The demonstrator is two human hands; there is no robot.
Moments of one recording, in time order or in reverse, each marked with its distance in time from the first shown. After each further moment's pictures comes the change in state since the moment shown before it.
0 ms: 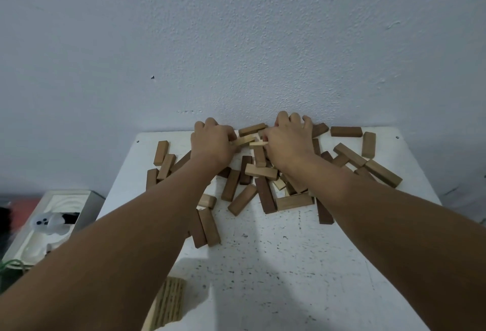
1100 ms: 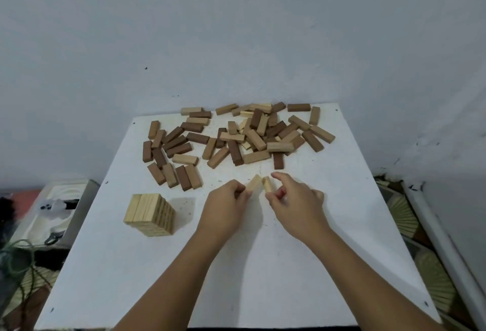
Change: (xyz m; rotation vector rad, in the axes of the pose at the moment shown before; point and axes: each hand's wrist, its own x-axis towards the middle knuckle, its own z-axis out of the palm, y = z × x) left_hand -0.249 0.064 0.021 -0.452 -0.139 -0.059; right_hand -0.262 0.033 0.000 0.678 0.017 0.223
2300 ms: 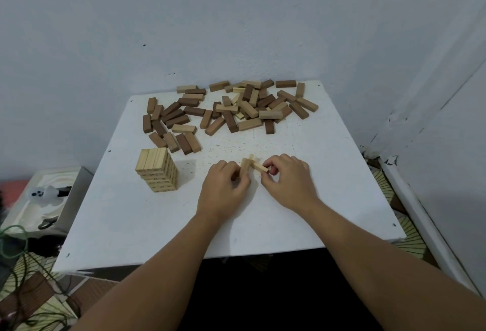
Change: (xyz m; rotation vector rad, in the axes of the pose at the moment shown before) left_hand -0.051 -0.053 0.035 -0.026 0.240 0.330; right_hand -0.056 0.012 0.024 -0.068 0.162 -0.176
